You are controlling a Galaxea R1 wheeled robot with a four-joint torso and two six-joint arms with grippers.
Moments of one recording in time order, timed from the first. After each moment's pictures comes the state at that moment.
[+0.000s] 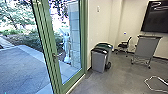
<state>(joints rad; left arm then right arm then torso) 1.51 3.02 -2.69 -0.31 -0.12 0.37 -1.60 3.09 -2.76 0.02 0.00 -0.03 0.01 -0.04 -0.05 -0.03</state>
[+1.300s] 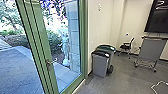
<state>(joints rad) 1.51 3.02 -2.69 -0.30 -0.12 0.37 -1.60 3.09 -2.76 0.02 0.00 -0.03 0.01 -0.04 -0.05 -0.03</state>
